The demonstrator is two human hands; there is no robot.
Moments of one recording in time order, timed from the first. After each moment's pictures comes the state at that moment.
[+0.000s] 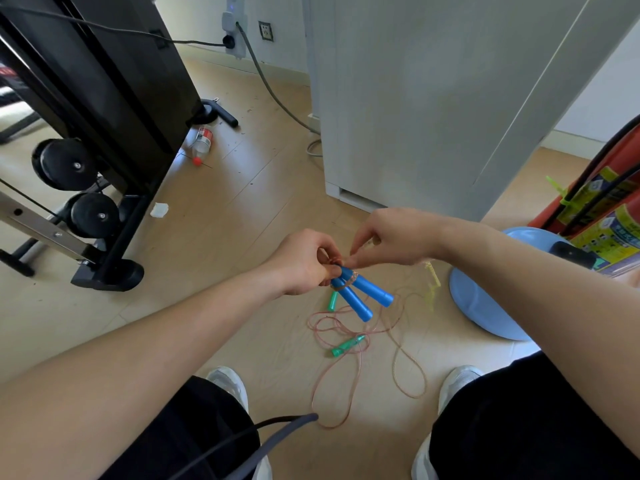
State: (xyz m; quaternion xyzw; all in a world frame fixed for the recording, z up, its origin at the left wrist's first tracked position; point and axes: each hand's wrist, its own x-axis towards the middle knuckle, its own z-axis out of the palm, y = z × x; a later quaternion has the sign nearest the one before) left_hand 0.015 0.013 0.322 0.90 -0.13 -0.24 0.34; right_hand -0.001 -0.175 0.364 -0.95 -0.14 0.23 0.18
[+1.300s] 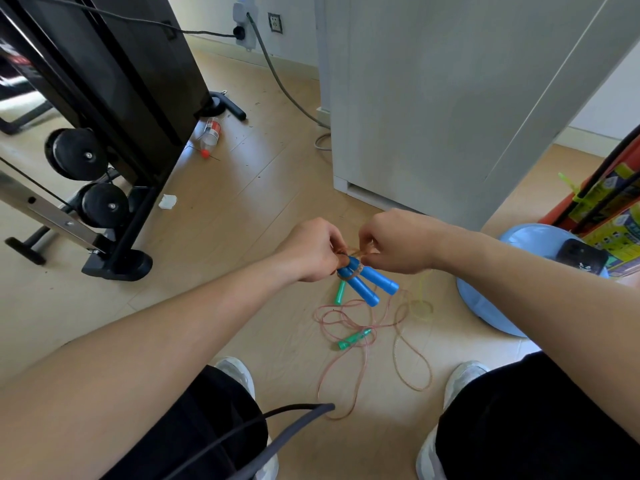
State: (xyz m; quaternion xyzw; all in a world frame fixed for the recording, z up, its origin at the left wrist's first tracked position) left_hand 0.018 0.010 0.325 0.93 -0.12 -0.21 0.27; right_hand -0.012 -0.154 0.353 -0.97 -0.15 0.17 0.07
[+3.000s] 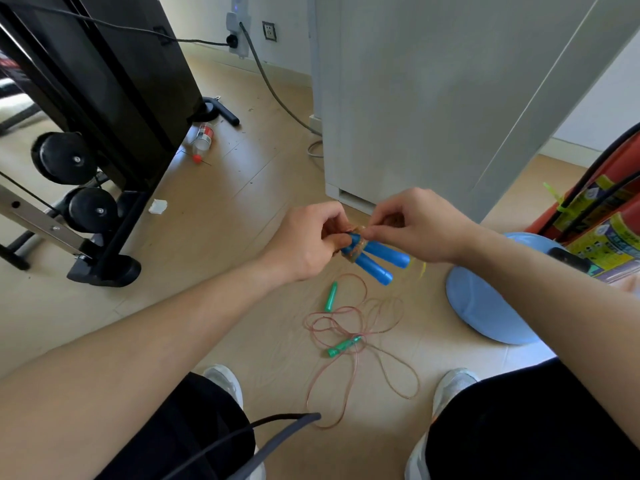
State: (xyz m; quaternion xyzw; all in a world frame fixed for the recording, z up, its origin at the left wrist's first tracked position) left_hand 0.020 0.007 0.342 0.88 -0.25 -0.07 0.39; right_hand -0.020 -0.192 0.373 -0.94 -0.10 0.04 0.31
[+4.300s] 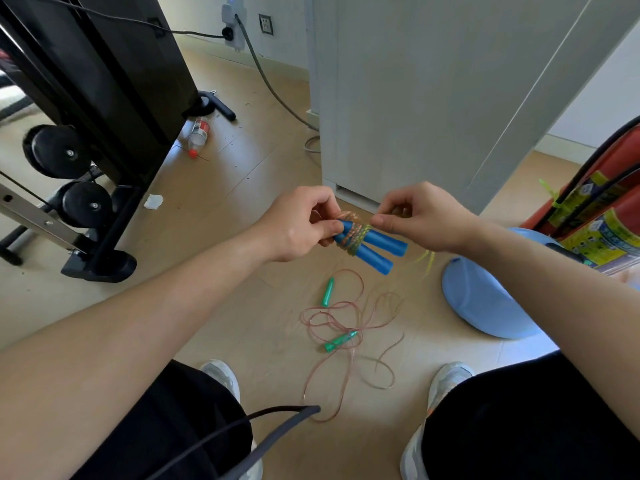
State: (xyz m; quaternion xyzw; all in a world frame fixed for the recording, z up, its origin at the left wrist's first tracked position) left_hand 0.030 0.015 0.358 0.86 -0.25 -0.15 0.42; right_hand -0.014 -0.208 0.358 -0.93 -0.06 0.03 0.36
